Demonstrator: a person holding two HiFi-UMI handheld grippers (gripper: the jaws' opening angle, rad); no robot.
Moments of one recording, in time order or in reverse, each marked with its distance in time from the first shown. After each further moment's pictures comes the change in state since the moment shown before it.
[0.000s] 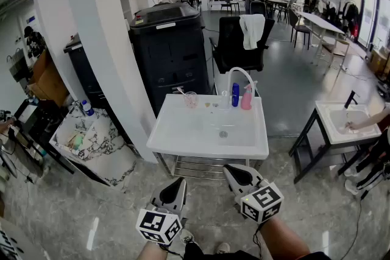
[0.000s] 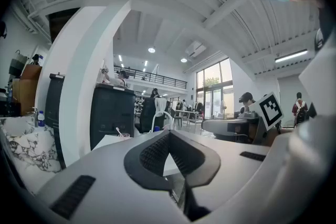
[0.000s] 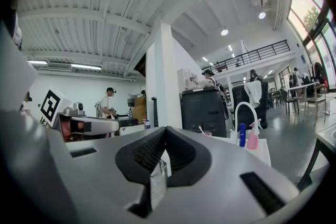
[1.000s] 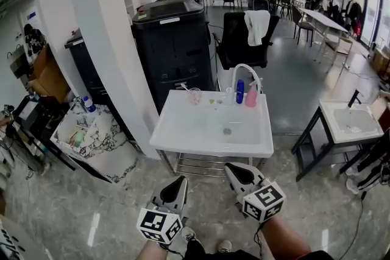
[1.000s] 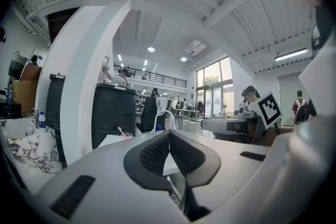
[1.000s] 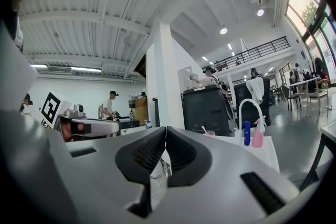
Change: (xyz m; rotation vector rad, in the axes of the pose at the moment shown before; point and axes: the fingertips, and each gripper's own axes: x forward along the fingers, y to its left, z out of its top) left arm -0.002 0.020 -0.006 0.010 0.009 0.002; right arm 0.019 0.007 -0.007 0.027 -0.010 0.016
